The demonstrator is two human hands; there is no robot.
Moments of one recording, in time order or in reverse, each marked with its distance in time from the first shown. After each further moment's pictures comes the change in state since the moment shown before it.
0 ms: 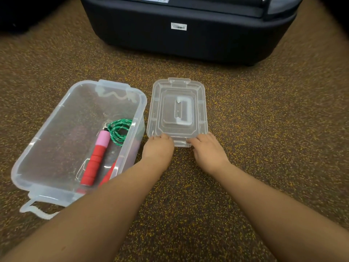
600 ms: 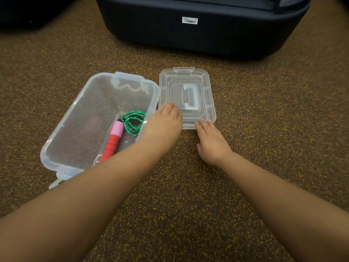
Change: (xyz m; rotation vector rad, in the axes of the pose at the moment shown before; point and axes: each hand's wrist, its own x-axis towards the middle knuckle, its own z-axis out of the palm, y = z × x) left_hand -0.032 -0.027 -0.046 0.153 0.276 0.125; right_hand -0.003 -0.026 -0.012 0.063 -0.181 0.119
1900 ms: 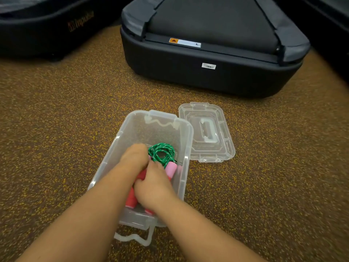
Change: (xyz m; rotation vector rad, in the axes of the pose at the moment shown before) left_hand -0.012 -0.147 0.066 -0.582 -0.389 -0.564; right_hand 0.004 -0.254 -0.028 0.681 -0.074 0.194
